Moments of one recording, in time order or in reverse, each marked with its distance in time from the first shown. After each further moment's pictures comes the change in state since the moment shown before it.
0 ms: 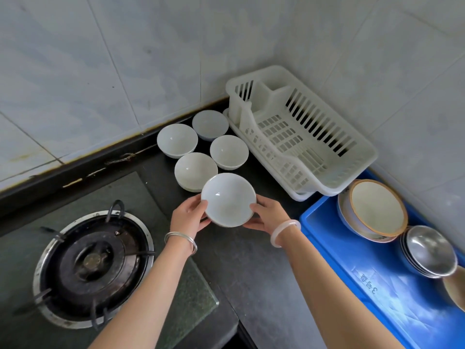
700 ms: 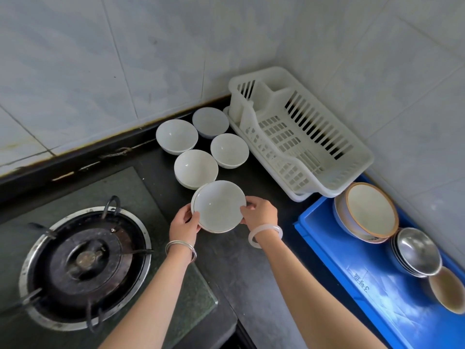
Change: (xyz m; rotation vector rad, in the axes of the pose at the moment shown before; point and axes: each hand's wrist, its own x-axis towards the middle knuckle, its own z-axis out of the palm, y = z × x) left_hand 0.026 -0.050 -0.019 -0.025 0.094 -0.032; right_hand 0.000 0.002 0.037 -0.440 0.367 -0.077
